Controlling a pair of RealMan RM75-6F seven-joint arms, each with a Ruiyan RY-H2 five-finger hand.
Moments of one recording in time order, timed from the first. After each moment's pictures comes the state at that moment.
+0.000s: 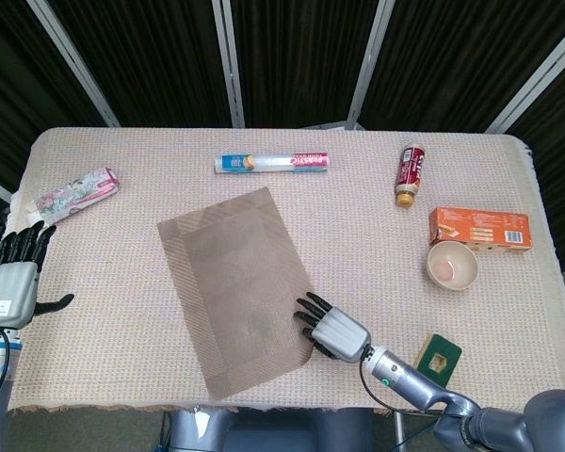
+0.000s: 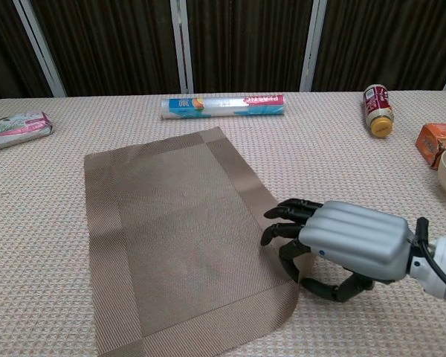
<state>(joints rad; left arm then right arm) -0.26 -1.13 -0.13 -1.81 1.21 1.37 0.31 0.63 -1.69 -0.10 -1.18 -1.80 1.11 -0.05</state>
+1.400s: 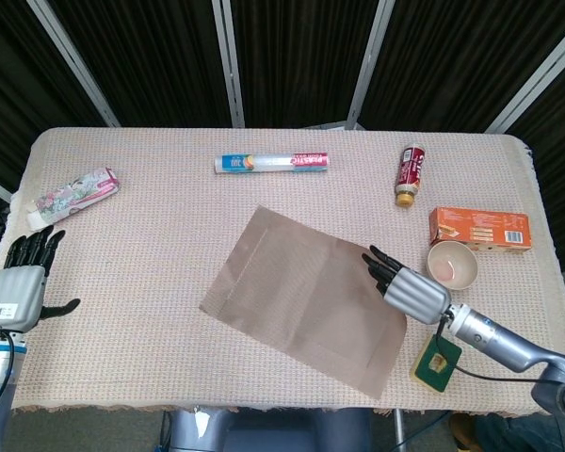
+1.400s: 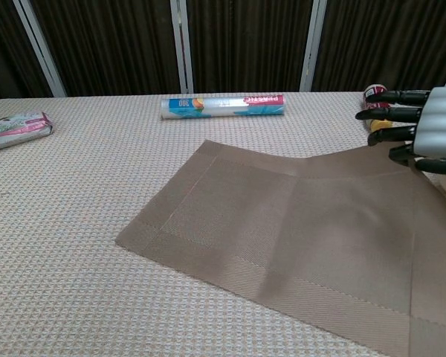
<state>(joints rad) -0.26 -1.12 -0.12 -1.82 1.22 1.35 0.31 0.69 -1.33 -0.11 -0.99 -2.00 1.28 -0.33</state>
